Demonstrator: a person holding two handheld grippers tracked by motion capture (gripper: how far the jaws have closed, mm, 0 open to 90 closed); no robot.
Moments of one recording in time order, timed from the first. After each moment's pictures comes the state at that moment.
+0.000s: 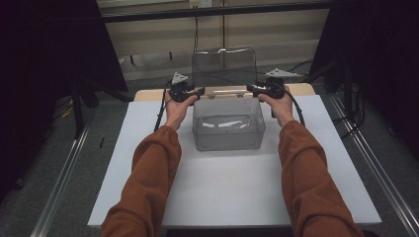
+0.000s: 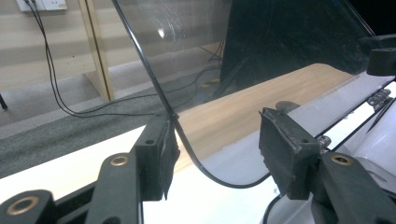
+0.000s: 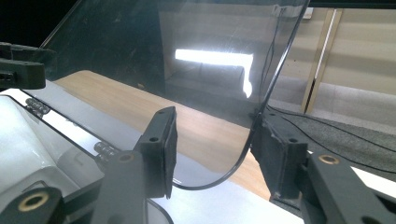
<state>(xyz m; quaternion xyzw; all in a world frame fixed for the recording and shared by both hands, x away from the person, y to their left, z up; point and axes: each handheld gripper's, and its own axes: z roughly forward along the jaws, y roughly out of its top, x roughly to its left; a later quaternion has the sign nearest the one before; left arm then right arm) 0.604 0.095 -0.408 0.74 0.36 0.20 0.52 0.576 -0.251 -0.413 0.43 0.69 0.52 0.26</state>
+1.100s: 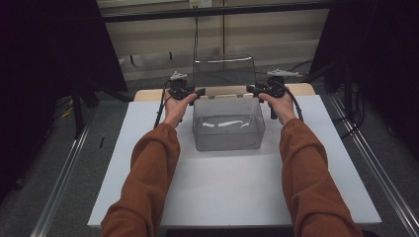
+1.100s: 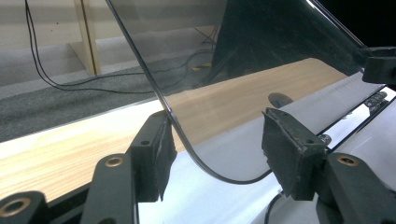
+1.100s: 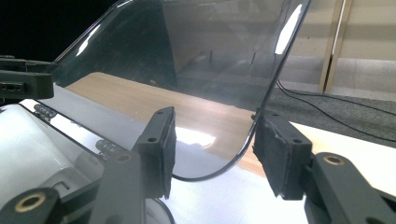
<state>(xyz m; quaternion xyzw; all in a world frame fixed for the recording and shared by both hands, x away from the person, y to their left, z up) 0.612 0.097 -0.406 0.75 0.40 0.14 0.51 0.582 -0.255 -0.418 0.47 0.68 0.53 0.21</state>
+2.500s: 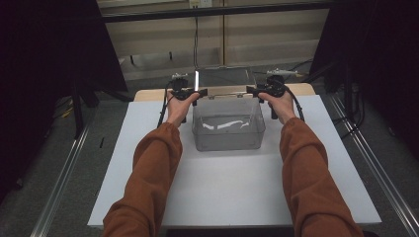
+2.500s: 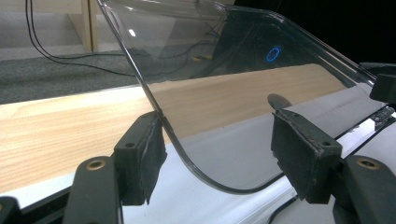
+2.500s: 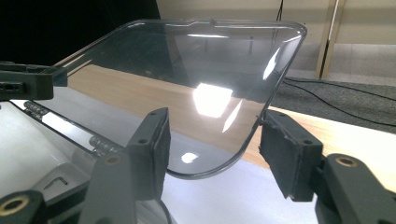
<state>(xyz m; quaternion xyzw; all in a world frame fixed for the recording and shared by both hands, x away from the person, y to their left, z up) 0.616 0.090 -0.412 0.73 0.46 0.10 0.50 0.583 -0.255 -0.415 0.49 0.68 0.51 0.19</state>
